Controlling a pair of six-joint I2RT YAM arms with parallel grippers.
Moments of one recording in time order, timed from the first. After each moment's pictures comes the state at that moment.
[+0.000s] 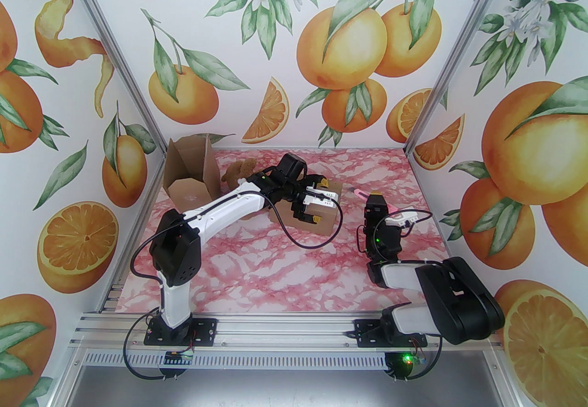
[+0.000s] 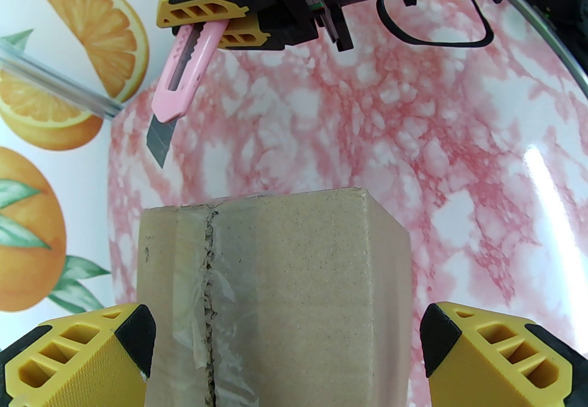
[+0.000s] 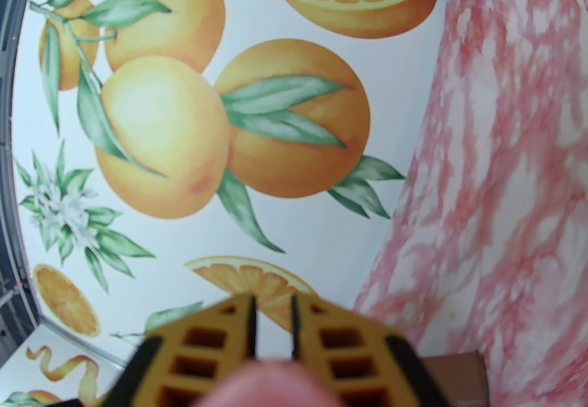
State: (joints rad) left arm -0.76 1.94 1.67 -0.48 0.48 1.08; right arm 0.23 1.41 0.21 1.37 0.40 1.30
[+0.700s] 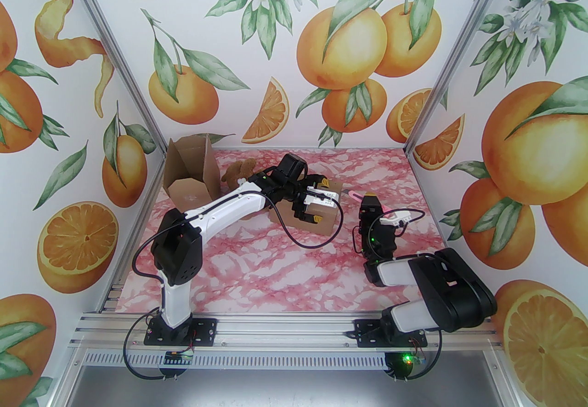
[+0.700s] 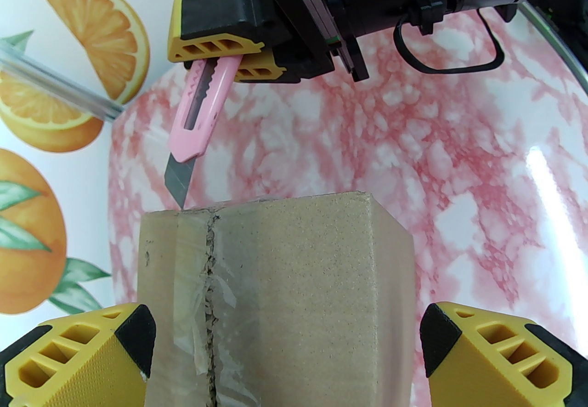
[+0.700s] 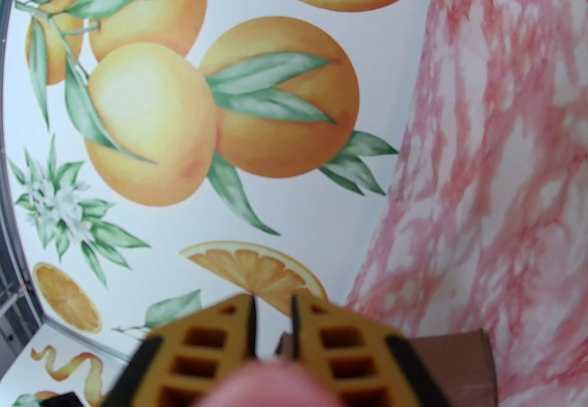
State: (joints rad) left arm -0.76 1.95 1.68 -0.48 0.48 1.08; right arm 0.28 1.48 0.22 1.39 0.40 1.34
